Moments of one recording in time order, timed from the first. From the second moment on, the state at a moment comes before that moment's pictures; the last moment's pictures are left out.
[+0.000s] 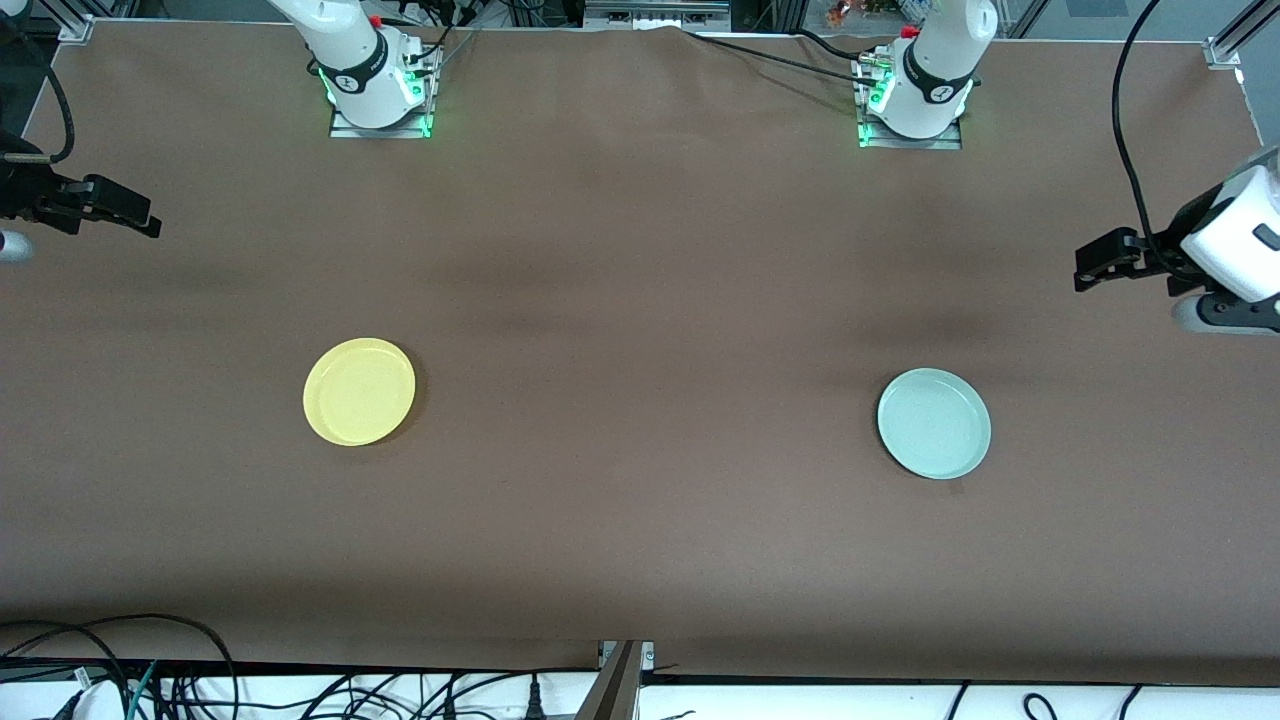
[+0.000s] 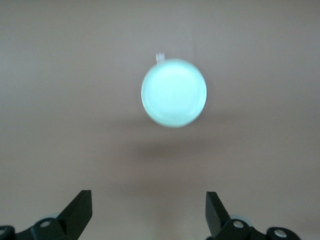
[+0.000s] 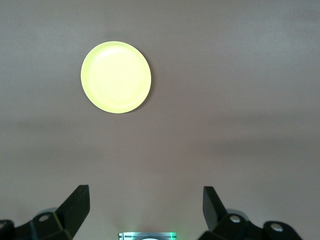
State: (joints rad) left arm 0.10 0.21 -0.18 -1.36 0.07 1.39 -0.03; right arm -0.05 -0.04 -0.05 -1.73 0.01 1.58 -0.06
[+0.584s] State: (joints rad) left arm 0.15 0.31 -0.17 -1.65 0.07 1.73 -0.03; right arm -0.05 -0.04 -0.05 -1.73 0.01 1.58 -0.06
